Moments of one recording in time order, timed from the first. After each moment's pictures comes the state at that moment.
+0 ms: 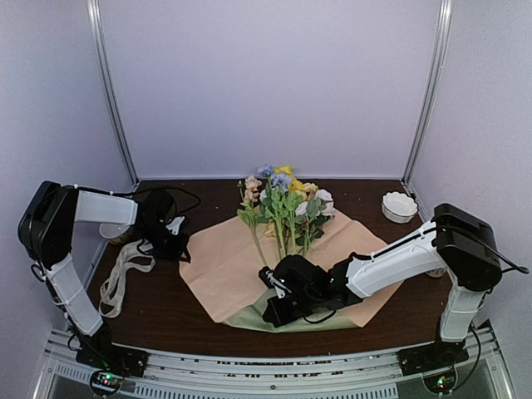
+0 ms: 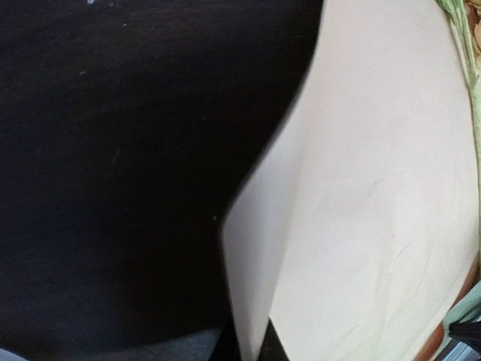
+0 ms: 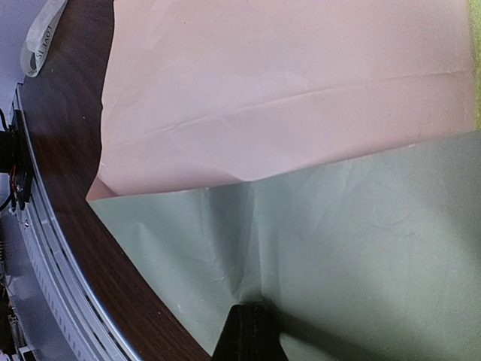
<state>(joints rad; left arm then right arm) -0.31 1.77 1.00 -0.47 0.29 -0.22 1.16 1.85 0.95 0.00 -0.16 0.71</state>
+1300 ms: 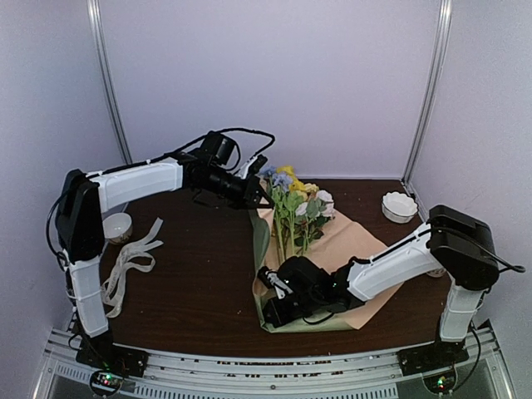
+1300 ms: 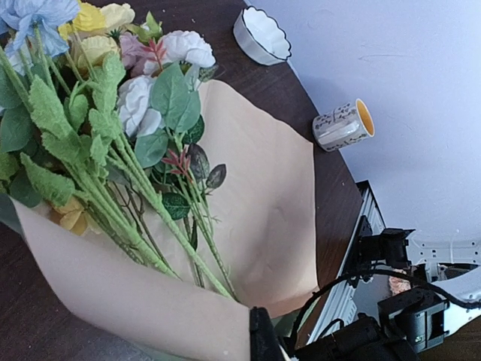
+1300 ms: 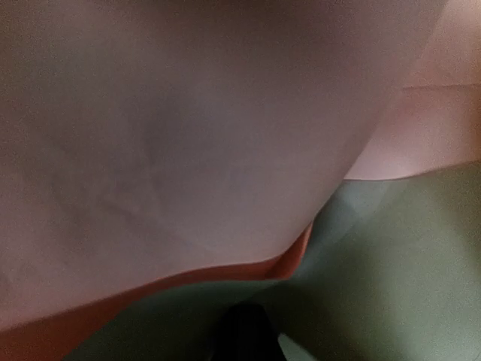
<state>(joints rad) -0.64 1.94 1.67 -0.46 0.66 -0.39 1.15 1.87 0.91 0.14 -0.21 0.69</state>
